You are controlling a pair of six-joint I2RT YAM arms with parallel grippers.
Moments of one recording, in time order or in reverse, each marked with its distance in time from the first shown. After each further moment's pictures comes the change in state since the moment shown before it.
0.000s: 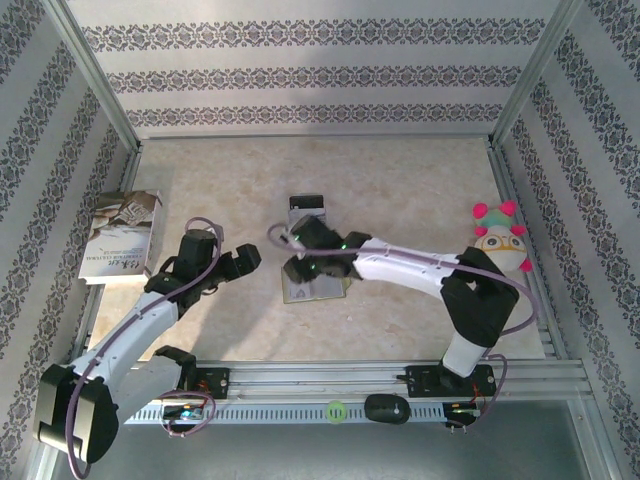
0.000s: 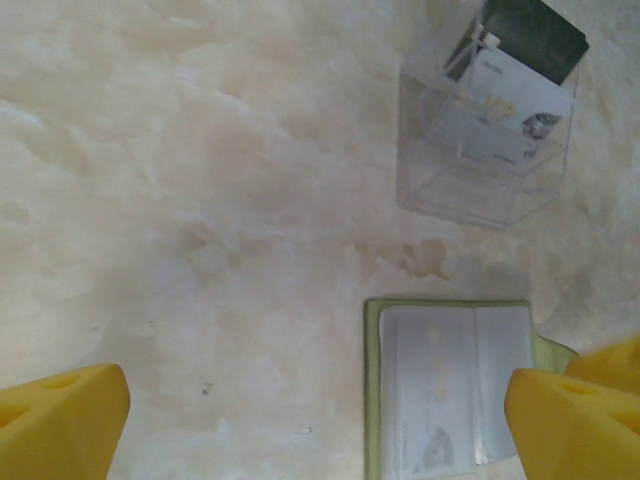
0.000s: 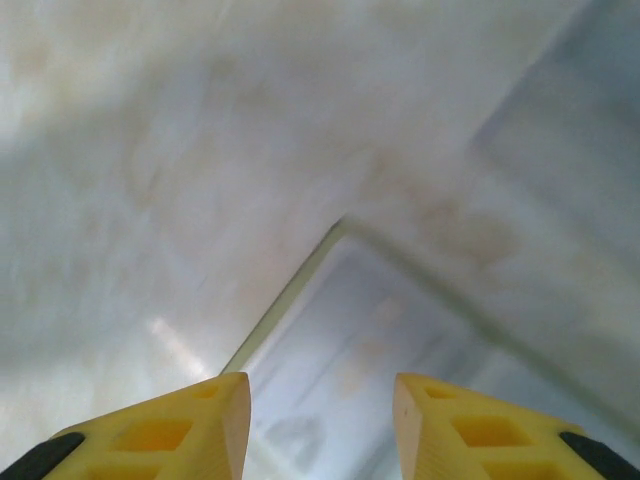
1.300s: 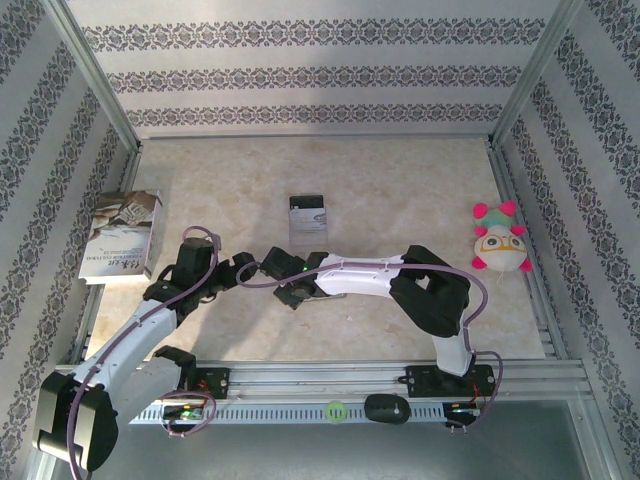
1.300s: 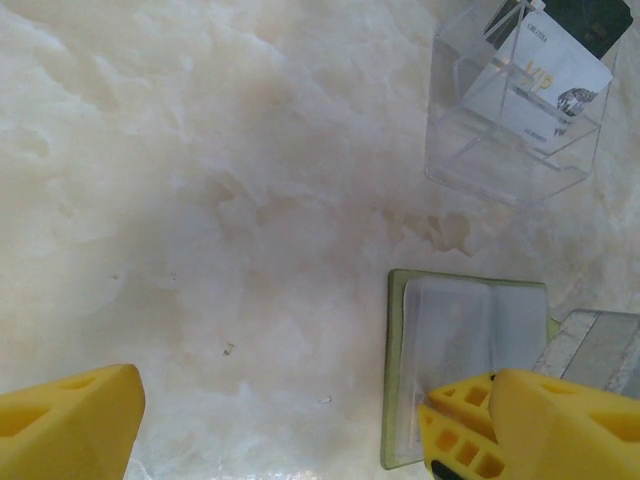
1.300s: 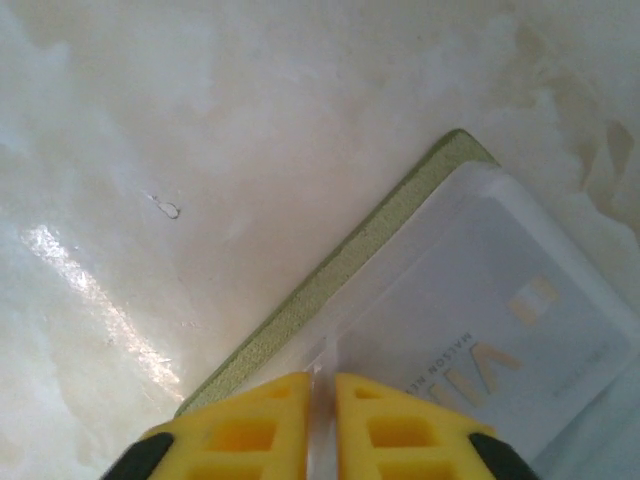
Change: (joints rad) left arm 0.012 -0.036 -0.065 0.001 0.043 -0.036; right arm 0.130 0.233 0.109 -0.082 0.194 -0.059
